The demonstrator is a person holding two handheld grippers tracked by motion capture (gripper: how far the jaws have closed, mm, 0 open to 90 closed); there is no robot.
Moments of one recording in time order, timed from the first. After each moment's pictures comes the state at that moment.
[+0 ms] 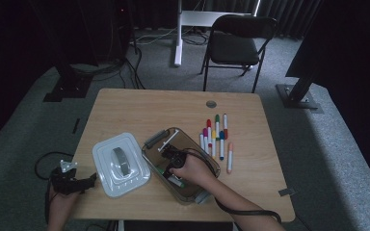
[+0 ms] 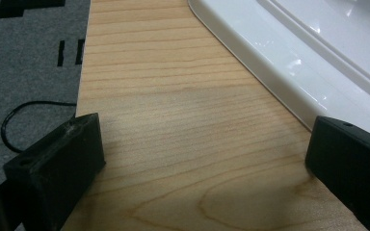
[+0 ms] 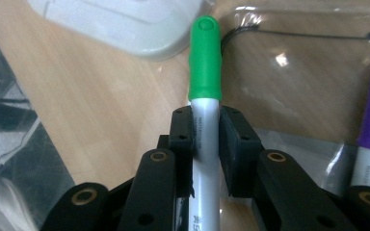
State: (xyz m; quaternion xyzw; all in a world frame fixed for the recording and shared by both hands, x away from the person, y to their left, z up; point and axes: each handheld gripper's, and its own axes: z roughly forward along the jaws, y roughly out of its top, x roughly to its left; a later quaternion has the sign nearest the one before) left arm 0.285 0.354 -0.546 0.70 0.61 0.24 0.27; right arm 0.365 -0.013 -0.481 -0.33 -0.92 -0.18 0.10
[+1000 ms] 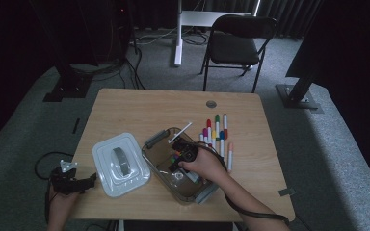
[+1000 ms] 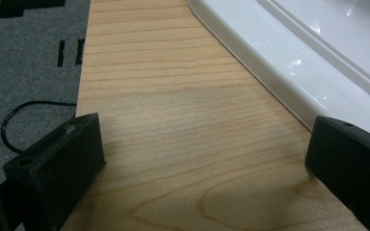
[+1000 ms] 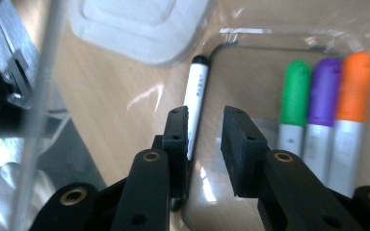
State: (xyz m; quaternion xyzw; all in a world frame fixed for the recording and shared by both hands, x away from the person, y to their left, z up) left arm 0.285 0.354 -0.546 0.70 0.61 0.24 0.28; right arm 0.367 -0.051 -0.438 -0.34 -0.90 -0.24 0.10
